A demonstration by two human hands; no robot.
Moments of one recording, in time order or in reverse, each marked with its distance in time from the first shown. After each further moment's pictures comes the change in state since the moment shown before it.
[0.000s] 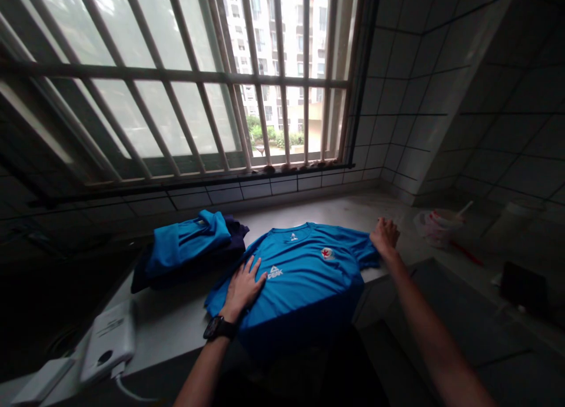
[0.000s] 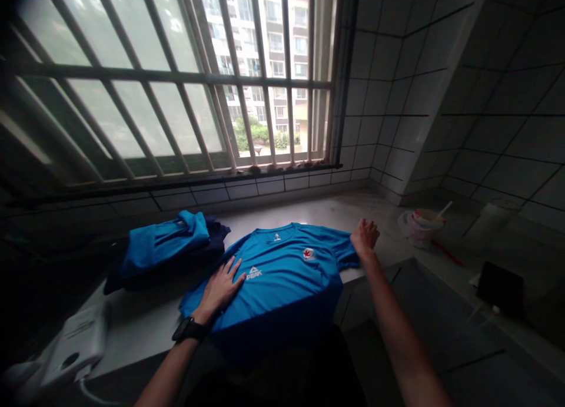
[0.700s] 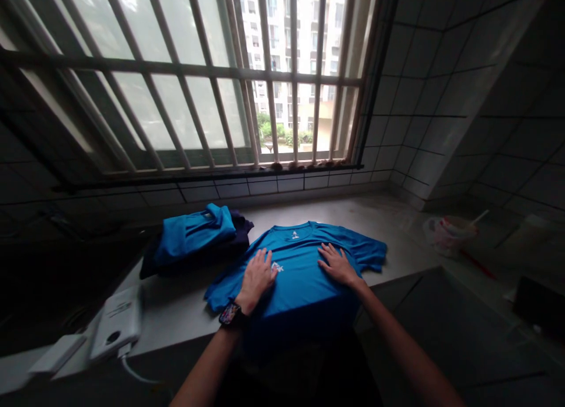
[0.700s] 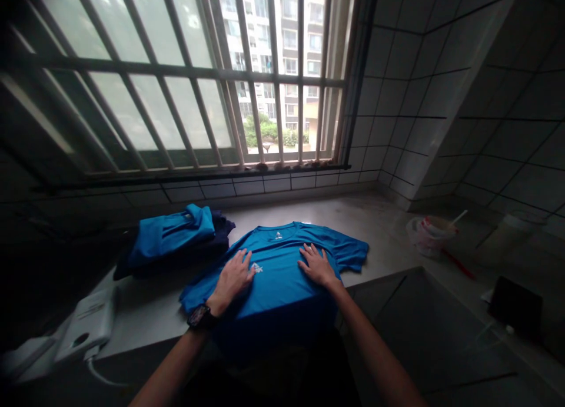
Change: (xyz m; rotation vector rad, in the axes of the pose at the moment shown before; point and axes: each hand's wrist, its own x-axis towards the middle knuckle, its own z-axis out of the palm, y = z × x) left_hand 0.000 0.041 -0.011 0.079 0.150 0.114; right_hand -0.098 -0.071 0.071 0.087 -0.460 -0.662
